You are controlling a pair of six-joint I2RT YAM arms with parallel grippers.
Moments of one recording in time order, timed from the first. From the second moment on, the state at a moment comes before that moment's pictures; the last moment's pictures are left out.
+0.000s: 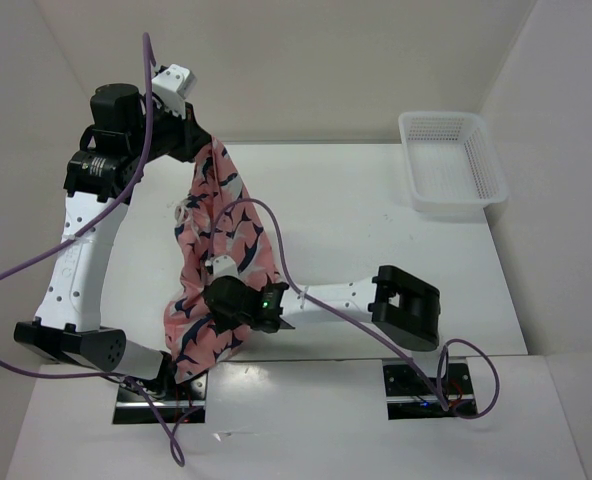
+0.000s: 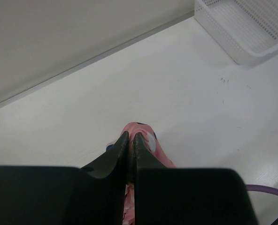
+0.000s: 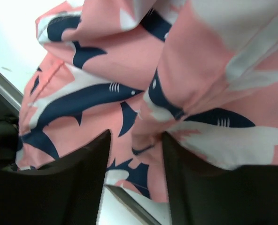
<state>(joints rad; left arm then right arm) -0.15 1.43 1.85 -0.74 0.37 0.07 1.31 1.93 1.34 -0.19 0.29 0.65</state>
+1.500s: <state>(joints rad) -0.15 1.43 1.84 -0.74 0.38 0.07 1.31 1.67 1.31 -0.51 0.63 0.88</state>
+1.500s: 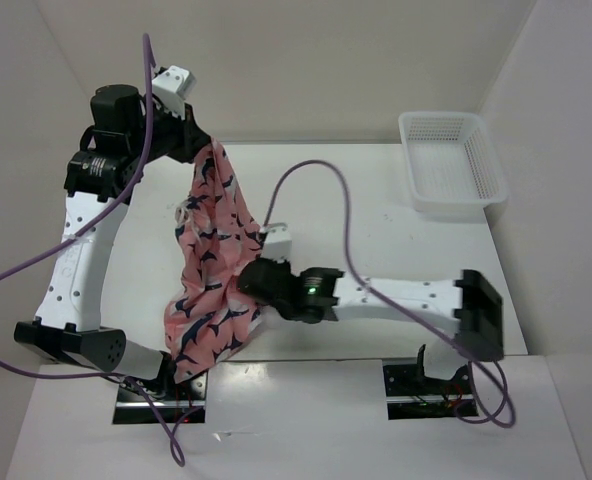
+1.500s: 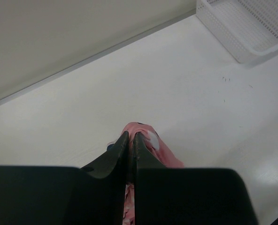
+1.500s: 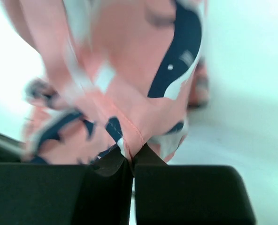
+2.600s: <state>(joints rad) -0.13 1.27 2.60 -0.66 0.47 0.06 1.07 1.20 2.31 -0.69 0.77 0.22</state>
